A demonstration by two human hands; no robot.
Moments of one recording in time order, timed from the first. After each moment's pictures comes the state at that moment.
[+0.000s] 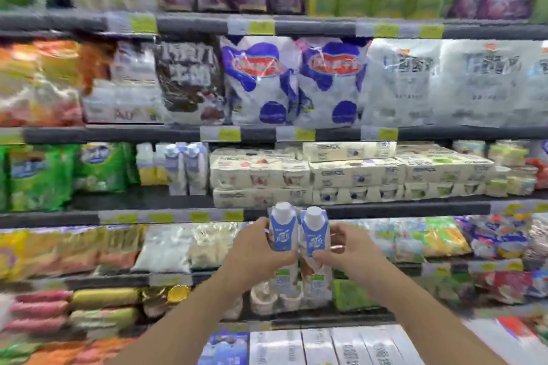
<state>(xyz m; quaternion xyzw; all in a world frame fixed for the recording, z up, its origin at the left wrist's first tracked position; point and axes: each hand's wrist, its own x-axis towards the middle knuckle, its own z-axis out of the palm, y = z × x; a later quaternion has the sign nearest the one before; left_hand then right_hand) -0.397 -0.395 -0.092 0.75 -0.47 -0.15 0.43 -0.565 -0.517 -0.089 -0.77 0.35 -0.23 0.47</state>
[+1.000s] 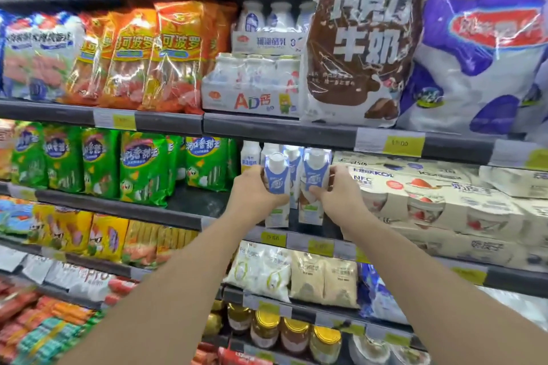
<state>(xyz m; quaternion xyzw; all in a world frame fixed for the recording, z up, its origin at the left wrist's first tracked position) -0.070 -0.363 -0.057 0.84 -0.31 0.02 0.44 -0.178 -0.501 -0.055 -0.79 0.28 -0.28 0.46</state>
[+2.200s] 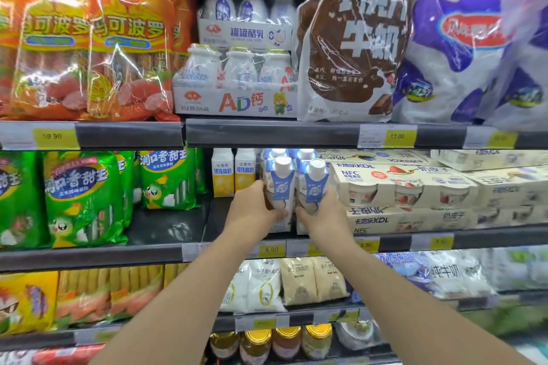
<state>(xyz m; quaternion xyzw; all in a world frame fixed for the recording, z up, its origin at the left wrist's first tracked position) -0.032 -0.375 -0.078 0.81 -0.42 -0.07 0.41 -0.154 -0.455 -0.093 -0.75 0.44 -0.34 0.36</state>
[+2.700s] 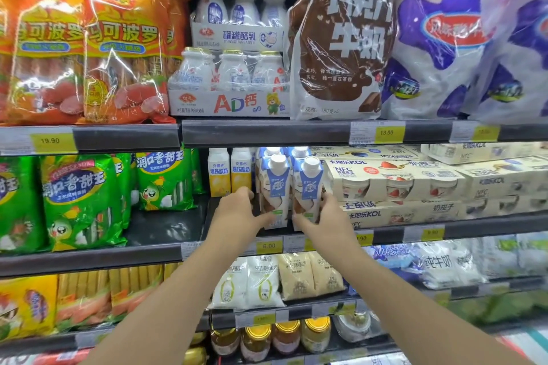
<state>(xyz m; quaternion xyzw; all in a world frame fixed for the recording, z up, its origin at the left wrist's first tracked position) -0.029 -0.349 -0.079 0.84 -0.41 -0.08 0.35 -0.183 -0.431 -0.088 -0.77 0.42 -0.31 0.38</state>
